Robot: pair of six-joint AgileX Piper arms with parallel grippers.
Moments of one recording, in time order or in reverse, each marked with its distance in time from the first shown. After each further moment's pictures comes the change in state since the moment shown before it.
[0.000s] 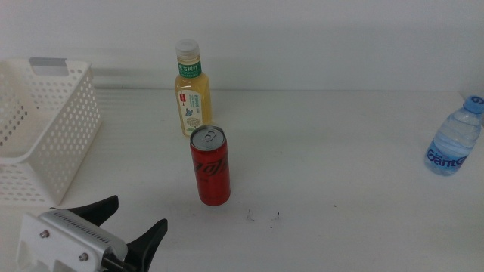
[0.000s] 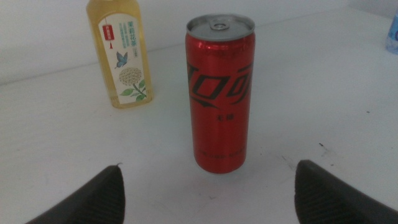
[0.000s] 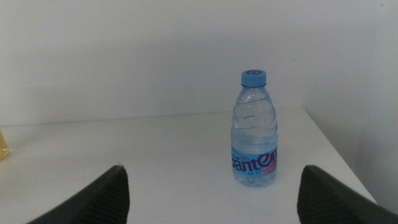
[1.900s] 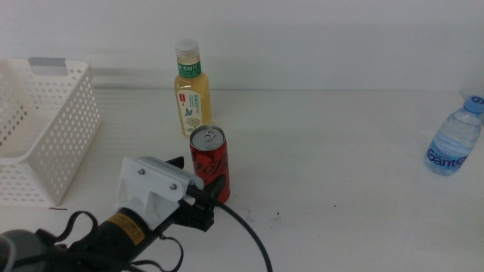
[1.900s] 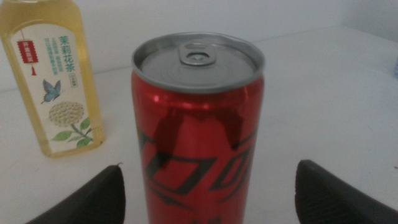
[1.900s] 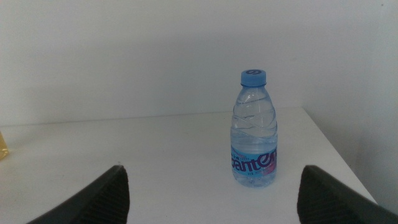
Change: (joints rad) left arm 0.000 0.630 -0.341 0.068 -0.320 -0.079; right arm 0.000 0.000 0.000 0.000 0.000 0.000
